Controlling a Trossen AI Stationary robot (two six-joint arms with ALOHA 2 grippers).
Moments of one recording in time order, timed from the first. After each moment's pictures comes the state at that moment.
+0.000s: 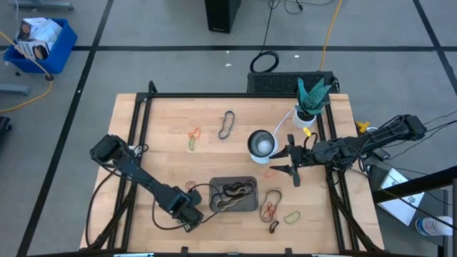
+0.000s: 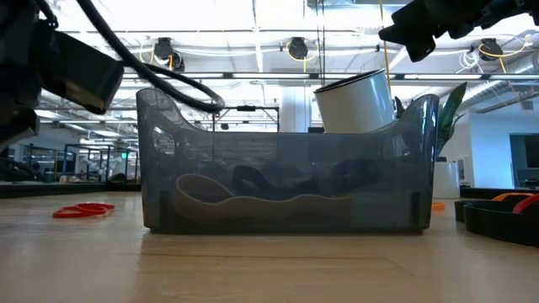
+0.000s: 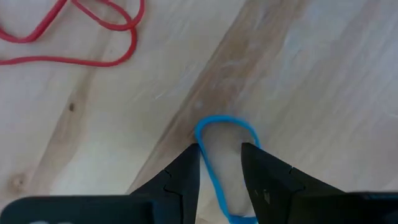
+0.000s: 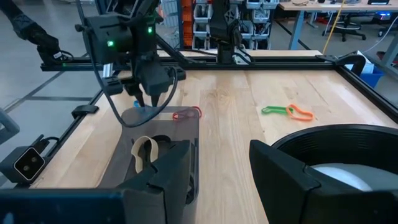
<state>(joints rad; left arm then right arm) -0.62 1.84 1.12 -0.74 0.07 -1.21 0.29 0.82 0.49 0.06 0.23 0.11</state>
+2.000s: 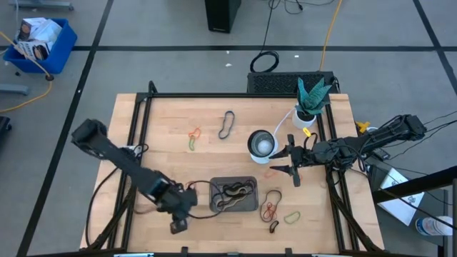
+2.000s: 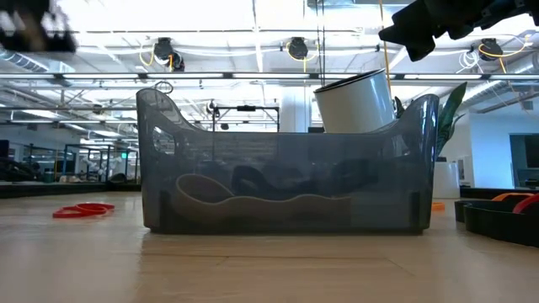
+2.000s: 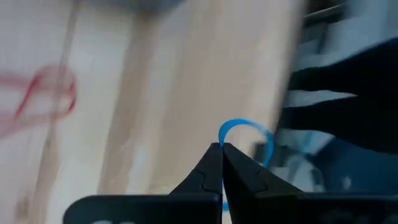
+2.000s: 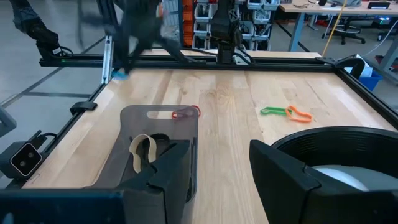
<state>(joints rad) -0.61 1.53 1.12 -0.66 0.13 -0.91 0.29 0.82 0.49 0.06 0.23 0.08</state>
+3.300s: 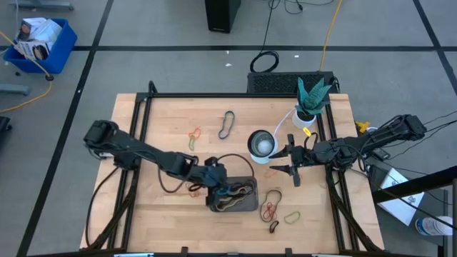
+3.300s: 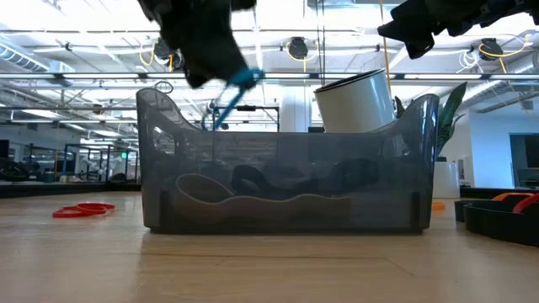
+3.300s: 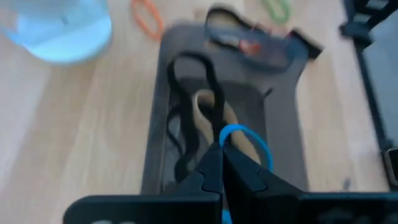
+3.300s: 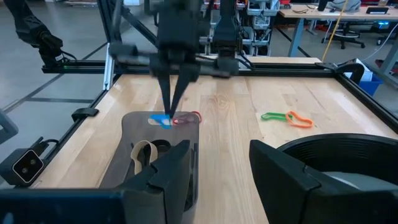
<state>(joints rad) -0.30 1.66 1.12 -0.28 -0.08 -0.39 0.29 0.82 0.49 0.08 0.23 0.08</state>
